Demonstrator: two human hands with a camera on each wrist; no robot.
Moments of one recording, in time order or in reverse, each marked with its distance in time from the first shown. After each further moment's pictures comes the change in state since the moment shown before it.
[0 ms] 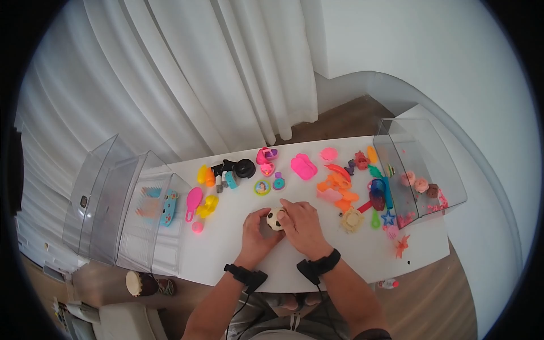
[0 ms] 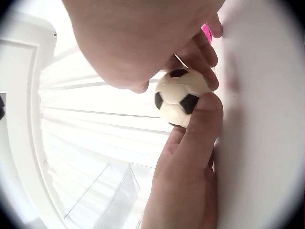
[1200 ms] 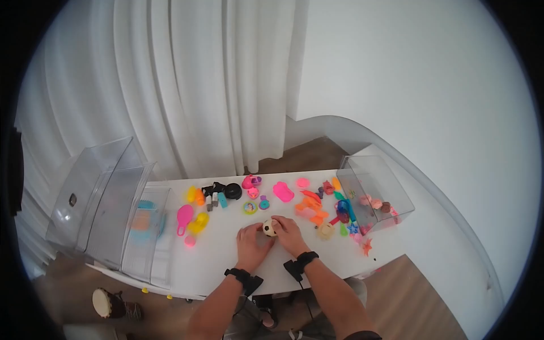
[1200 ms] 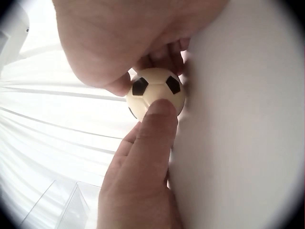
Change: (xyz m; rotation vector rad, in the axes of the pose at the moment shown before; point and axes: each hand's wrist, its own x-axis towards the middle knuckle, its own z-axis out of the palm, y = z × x) left_hand -0.007 -0.009 0.002 -0.034 0.083 0.101; right_hand 0.000 -0.006 0.017 0.064 0.156 0.217
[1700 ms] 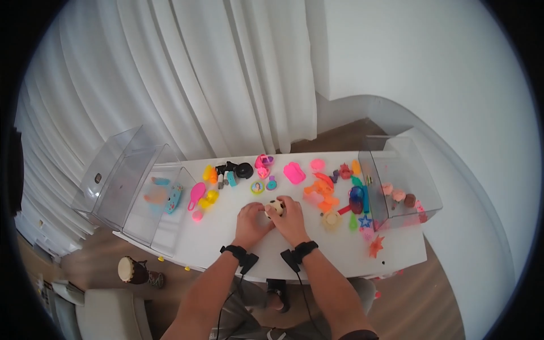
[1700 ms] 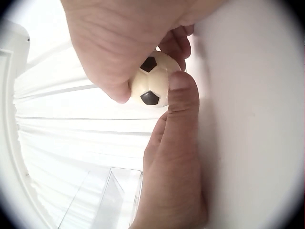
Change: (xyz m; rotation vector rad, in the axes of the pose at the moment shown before) left_hand 0.006 0.001 0.013 0.239 -0.046 0.014; right_hand 0.001 0.007 -0.011 0.096 0.063 -0.142
